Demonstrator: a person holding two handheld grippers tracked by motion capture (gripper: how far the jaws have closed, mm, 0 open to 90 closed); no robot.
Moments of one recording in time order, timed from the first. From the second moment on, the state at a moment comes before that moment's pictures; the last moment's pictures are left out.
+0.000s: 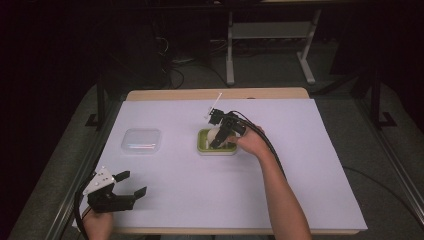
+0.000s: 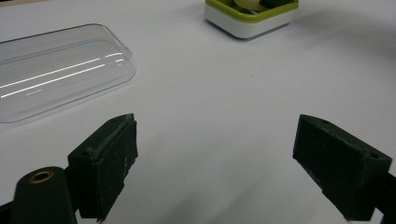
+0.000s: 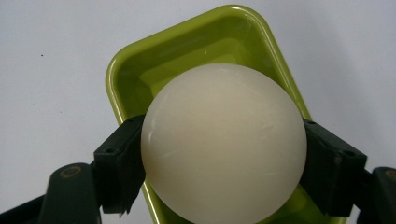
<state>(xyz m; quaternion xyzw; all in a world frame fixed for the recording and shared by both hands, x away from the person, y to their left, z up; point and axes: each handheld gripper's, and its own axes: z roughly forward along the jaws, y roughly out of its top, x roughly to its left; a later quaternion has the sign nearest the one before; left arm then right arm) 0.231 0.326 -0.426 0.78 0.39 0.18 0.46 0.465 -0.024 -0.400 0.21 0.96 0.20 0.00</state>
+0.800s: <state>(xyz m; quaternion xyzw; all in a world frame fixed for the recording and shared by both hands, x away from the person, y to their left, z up) 0.231 0.325 -0.426 0.78 0.39 0.18 0.46 0.466 -0.026 -0.400 0.22 0.96 0.20 0.00</state>
